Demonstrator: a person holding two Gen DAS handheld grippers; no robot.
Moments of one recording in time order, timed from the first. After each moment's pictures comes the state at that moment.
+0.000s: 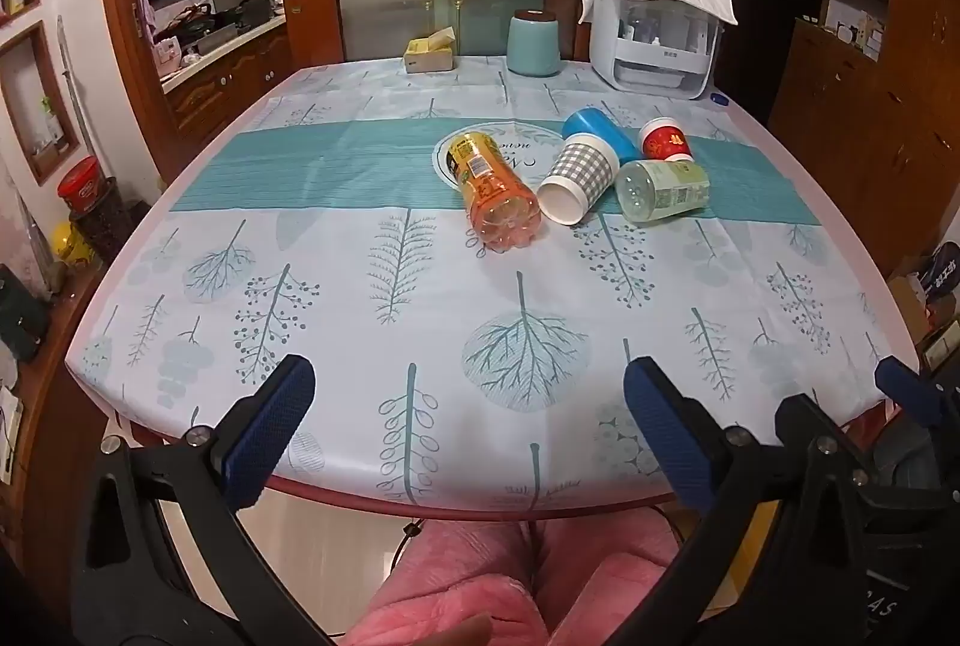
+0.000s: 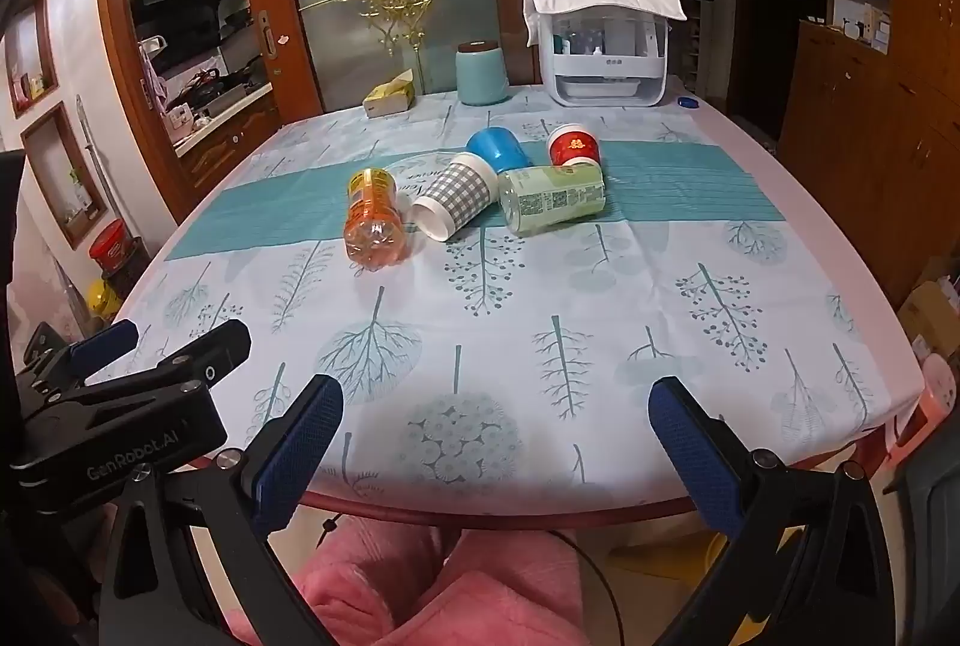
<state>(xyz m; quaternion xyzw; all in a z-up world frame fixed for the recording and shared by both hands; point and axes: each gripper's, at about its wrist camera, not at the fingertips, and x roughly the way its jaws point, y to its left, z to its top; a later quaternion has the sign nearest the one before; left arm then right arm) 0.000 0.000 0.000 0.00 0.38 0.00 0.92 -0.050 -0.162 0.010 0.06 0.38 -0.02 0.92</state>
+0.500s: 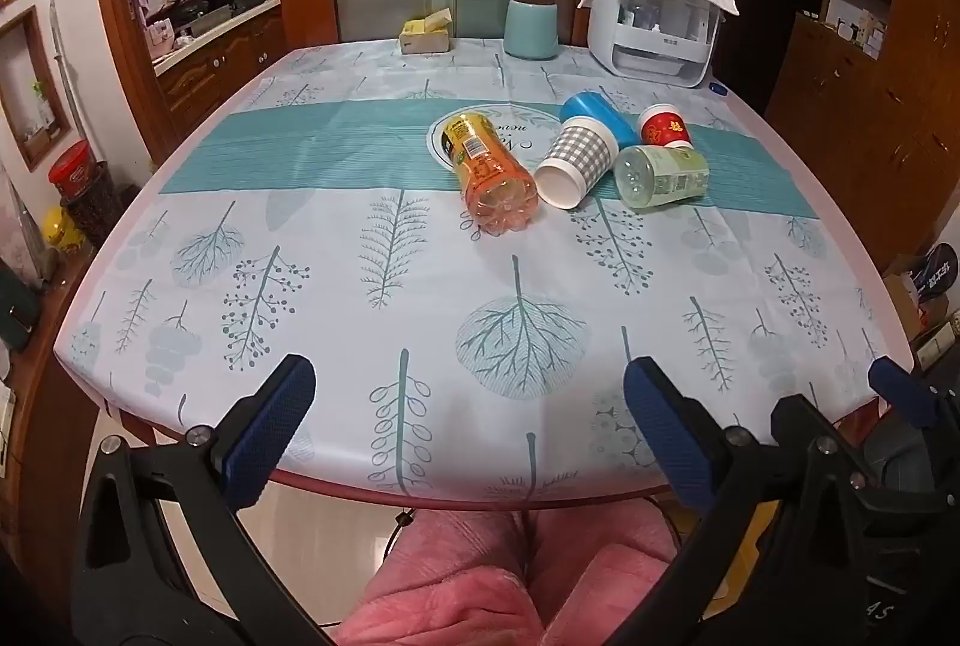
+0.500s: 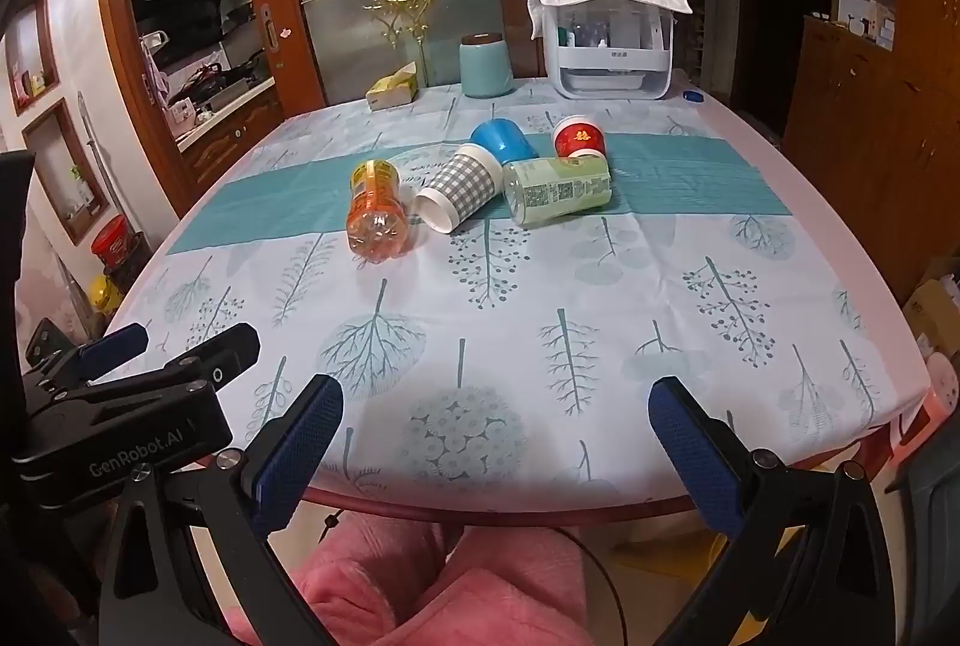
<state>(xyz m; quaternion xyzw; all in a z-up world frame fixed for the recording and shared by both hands) 0.008 0.007 -0.012 -0.01 0.40 -0.01 0.92 -0.045 -0.157 0.002 0.06 0.39 -0.02 0.92</state>
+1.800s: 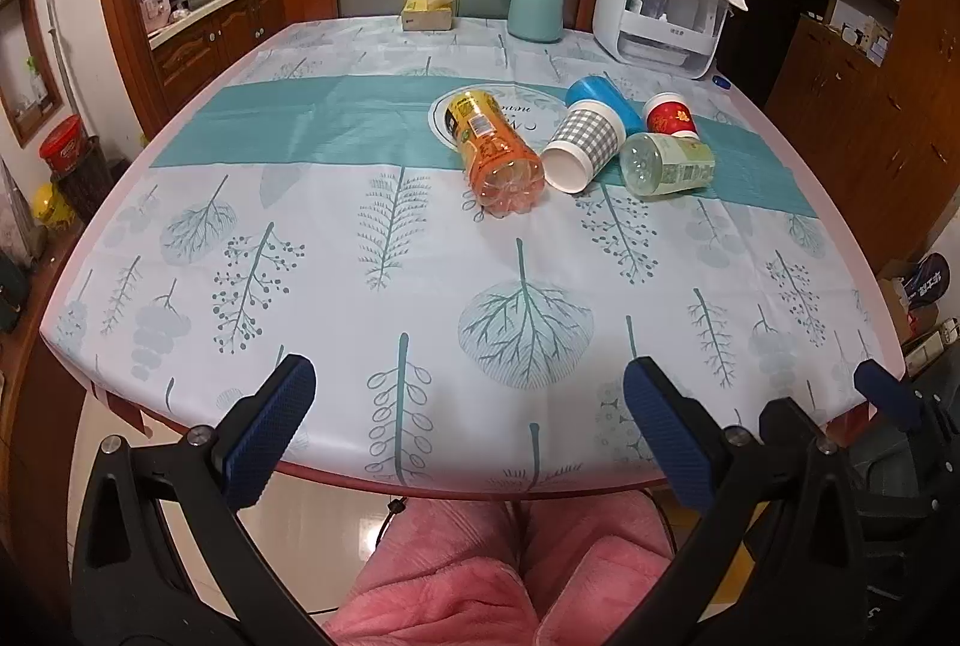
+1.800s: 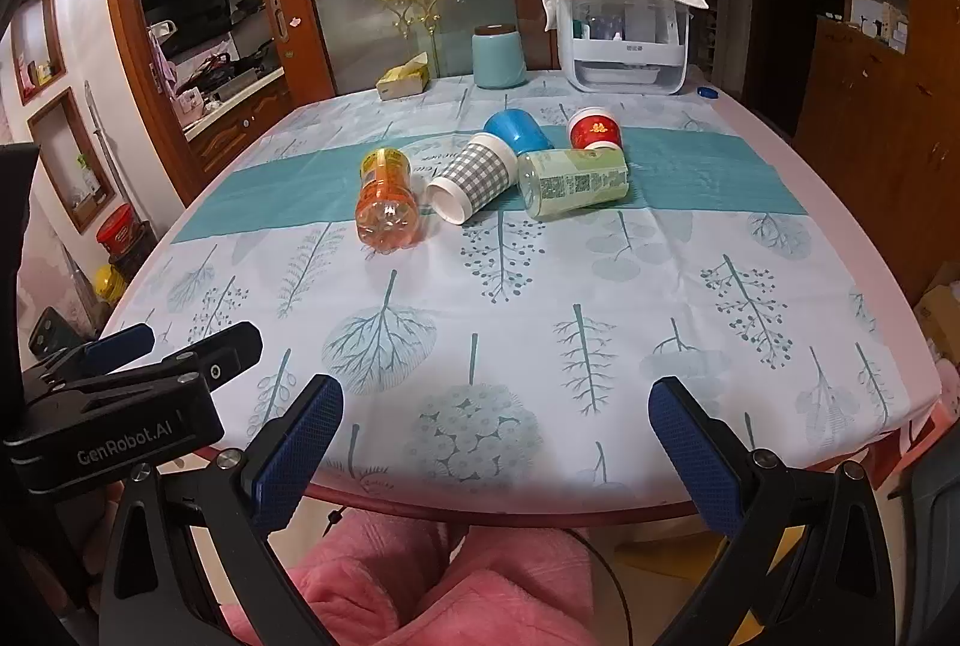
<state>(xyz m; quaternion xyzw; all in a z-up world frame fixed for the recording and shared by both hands) 0.017 0.016 -0.021 -0.03 0.42 -0.01 0.90 -0.032 -0.152 -0.012 0.05 0.40 0.00 0.91</state>
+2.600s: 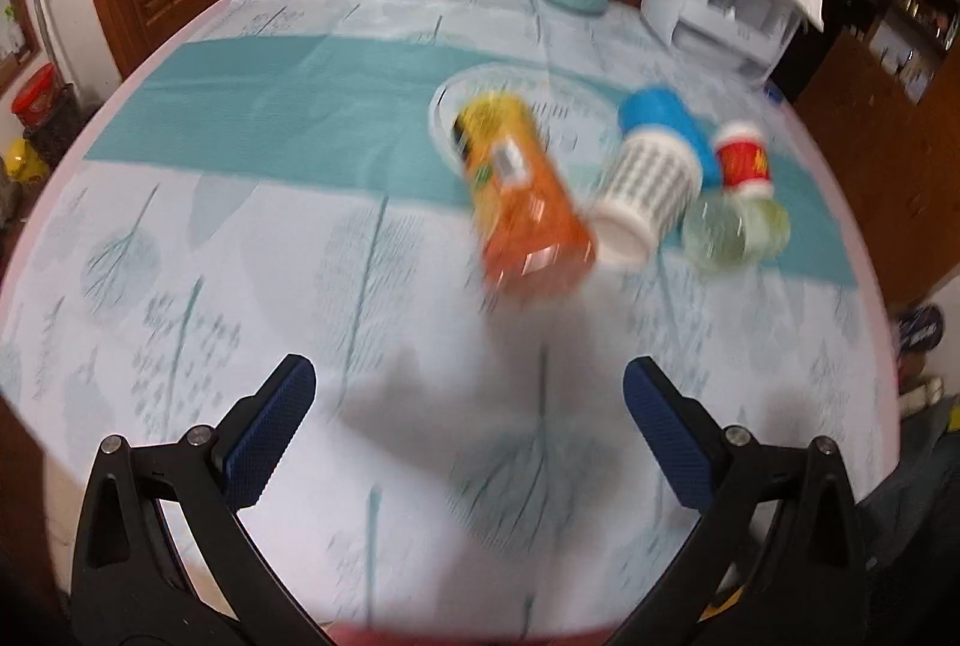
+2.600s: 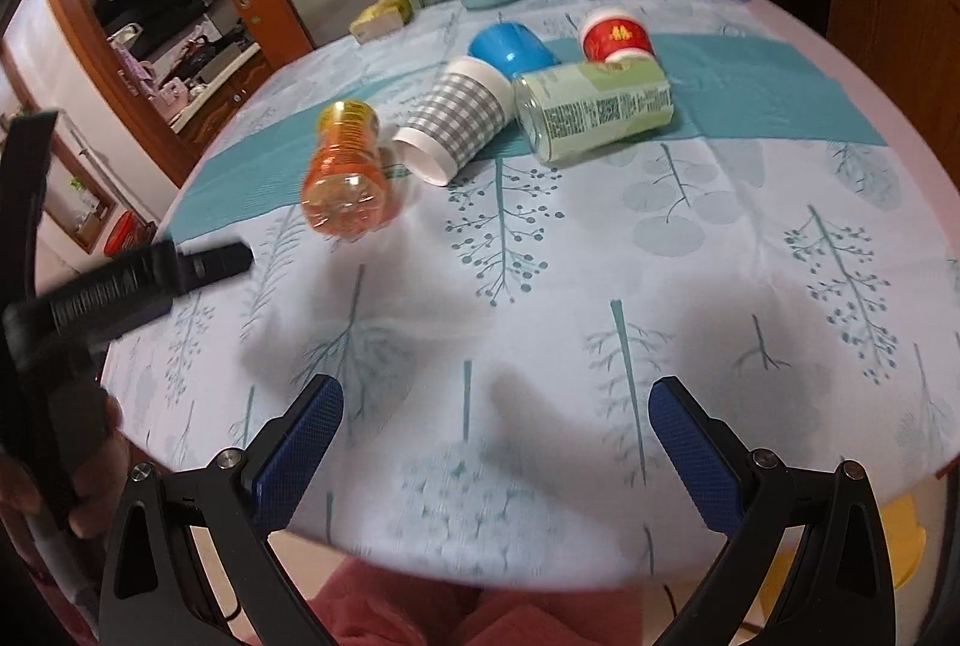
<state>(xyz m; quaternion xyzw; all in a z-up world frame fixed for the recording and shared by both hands) 0.193 0.036 -0.055 -0.10 0.48 -0.01 0.87 0.101 -0.181 -0.084 0.12 0.49 0.02 0.86</state>
